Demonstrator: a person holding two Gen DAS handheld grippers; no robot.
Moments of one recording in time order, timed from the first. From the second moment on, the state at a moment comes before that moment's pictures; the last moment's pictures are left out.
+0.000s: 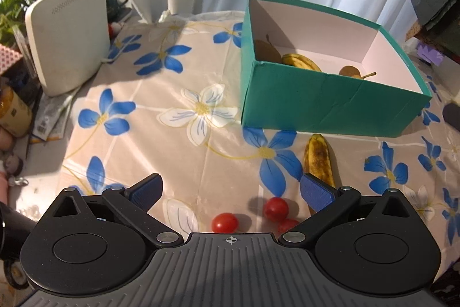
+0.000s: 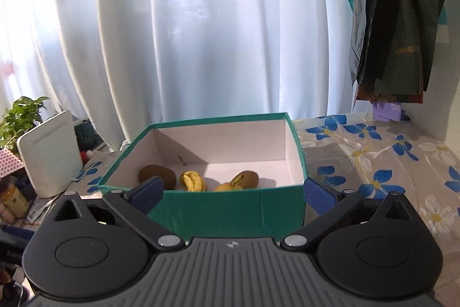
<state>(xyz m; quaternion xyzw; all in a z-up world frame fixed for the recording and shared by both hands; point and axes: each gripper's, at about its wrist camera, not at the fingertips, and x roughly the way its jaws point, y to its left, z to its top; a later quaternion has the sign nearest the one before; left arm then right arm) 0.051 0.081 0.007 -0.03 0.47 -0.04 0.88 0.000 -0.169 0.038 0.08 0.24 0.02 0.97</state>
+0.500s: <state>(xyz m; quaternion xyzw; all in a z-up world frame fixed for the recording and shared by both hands) 0.062 0.080 -0.017 -0.07 0.54 -0.14 0.83 -0.040 -0.185 0.021 0.11 0.28 -0.03 0.95</state>
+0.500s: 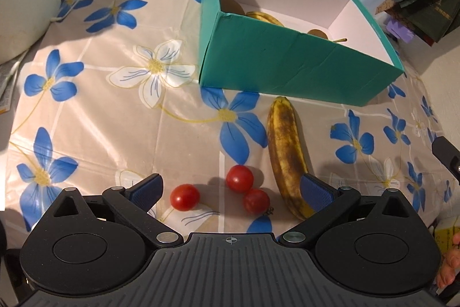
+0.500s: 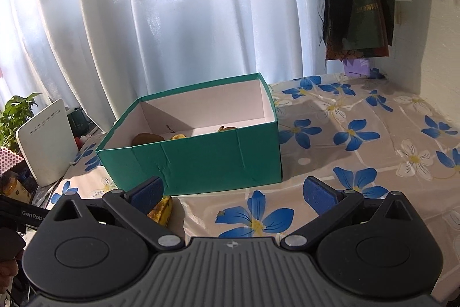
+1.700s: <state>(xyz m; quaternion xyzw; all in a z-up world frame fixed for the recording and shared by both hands) 0.083 0.092 -0.058 -0.10 0.64 -0.09 0.76 -0.048 -0.184 0.016 0.13 0.30 -0.06 0.94</state>
